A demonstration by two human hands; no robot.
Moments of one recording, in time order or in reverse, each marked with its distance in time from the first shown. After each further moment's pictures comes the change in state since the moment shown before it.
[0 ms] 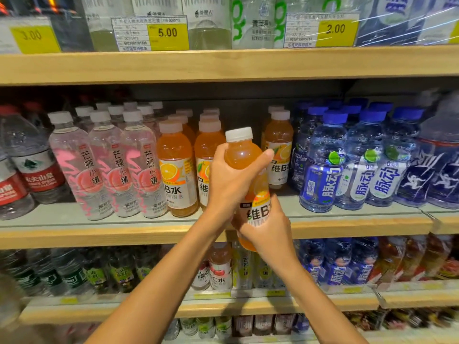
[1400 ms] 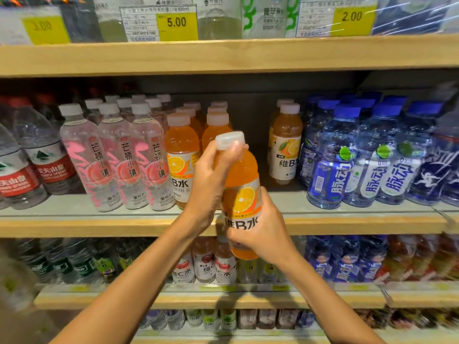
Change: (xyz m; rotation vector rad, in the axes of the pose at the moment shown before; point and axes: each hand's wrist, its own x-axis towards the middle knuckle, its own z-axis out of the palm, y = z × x) left_hand -0.015 0.010 -0.040 -0.107 -0.136 0.027; right_hand -0.002 -0.010 0.008 0.052 -0.242 -0.086
